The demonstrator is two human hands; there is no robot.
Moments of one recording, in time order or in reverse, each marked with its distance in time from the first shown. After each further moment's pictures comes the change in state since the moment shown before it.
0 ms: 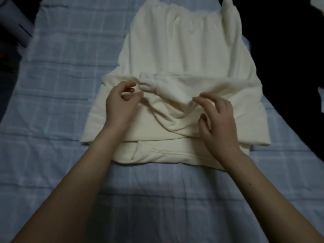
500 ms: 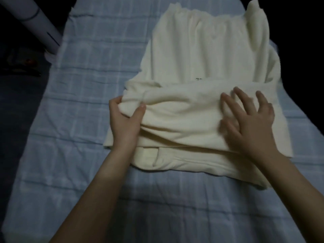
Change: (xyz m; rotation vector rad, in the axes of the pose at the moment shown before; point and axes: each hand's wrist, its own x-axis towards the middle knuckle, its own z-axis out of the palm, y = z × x) left_hand -0.025 -0.007 -0.036 -0.138 0.187 -0.053; right_hand 0.018 0.027 0.001 -0.387 -0.283 0.096
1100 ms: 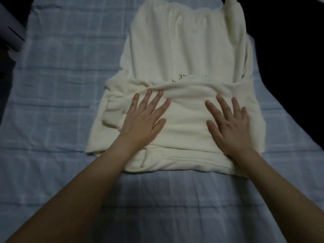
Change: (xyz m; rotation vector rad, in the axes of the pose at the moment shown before) left_hand 0.029 -0.047 0.054 1.158 -0.594 1.007; right_hand -0.009 0.029 0.051 -0.056 -0.045 0.069
